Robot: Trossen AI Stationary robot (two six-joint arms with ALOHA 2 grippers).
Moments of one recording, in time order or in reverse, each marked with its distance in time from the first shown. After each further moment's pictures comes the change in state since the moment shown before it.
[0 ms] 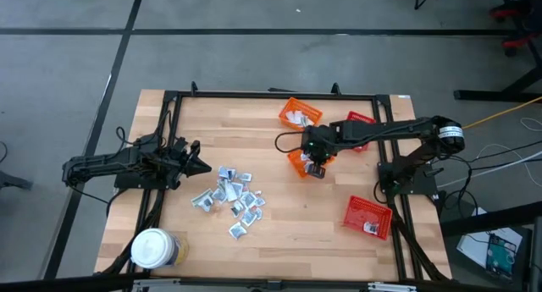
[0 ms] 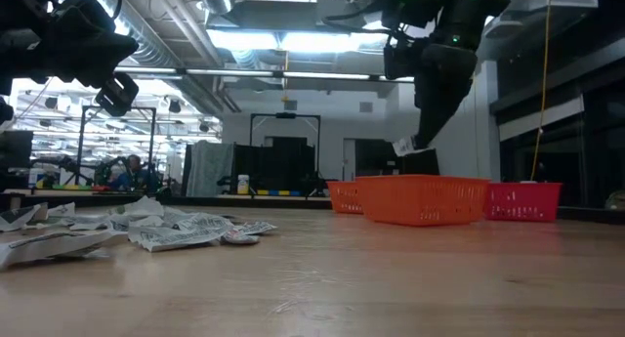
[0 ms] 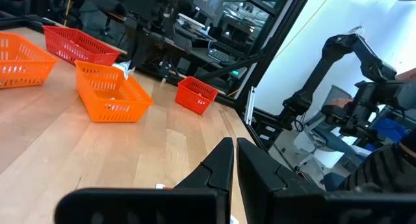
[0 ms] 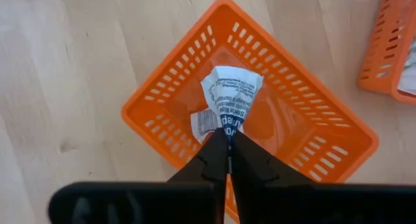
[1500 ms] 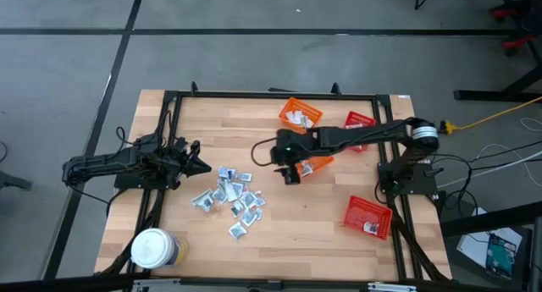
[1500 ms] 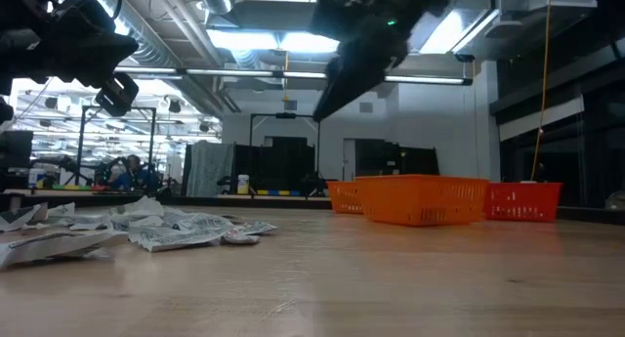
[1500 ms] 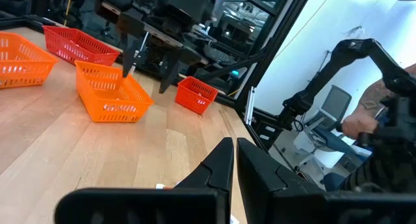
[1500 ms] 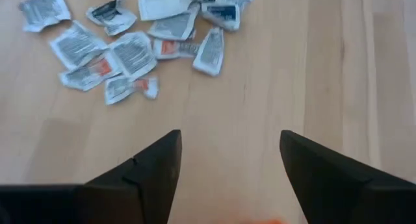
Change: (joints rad) left arm 0.000 0.000 0.000 0.000 0.000 0.000; right arm 0.078 0.234 0.235 0.310 -0.054 -0.389
